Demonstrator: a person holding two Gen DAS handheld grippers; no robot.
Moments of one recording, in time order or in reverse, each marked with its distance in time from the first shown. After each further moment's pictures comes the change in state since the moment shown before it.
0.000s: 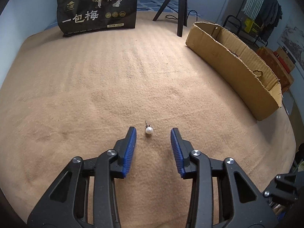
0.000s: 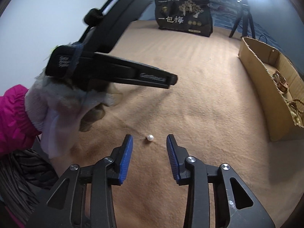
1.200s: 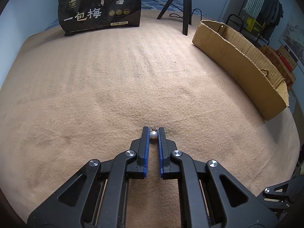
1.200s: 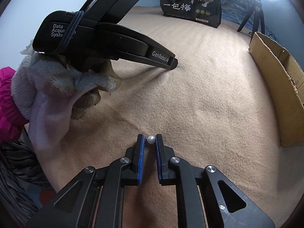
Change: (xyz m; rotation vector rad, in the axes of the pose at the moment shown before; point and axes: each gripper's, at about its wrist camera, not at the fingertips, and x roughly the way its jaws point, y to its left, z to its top) left arm 0.010 0.010 -0.002 0.002 -0.005 0.016; right arm 0.035 0.006 -0.001 -0.048 0.069 -0.033
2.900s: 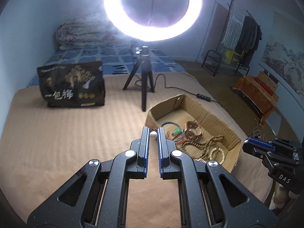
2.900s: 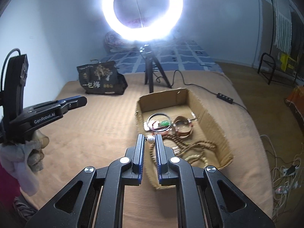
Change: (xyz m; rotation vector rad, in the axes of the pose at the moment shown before) left arm -0.093 -0.082 0.114 0.040 -0.296 -0.122; right arm -0.161 -0.158 0.047 0.330 -0.318 -0.300
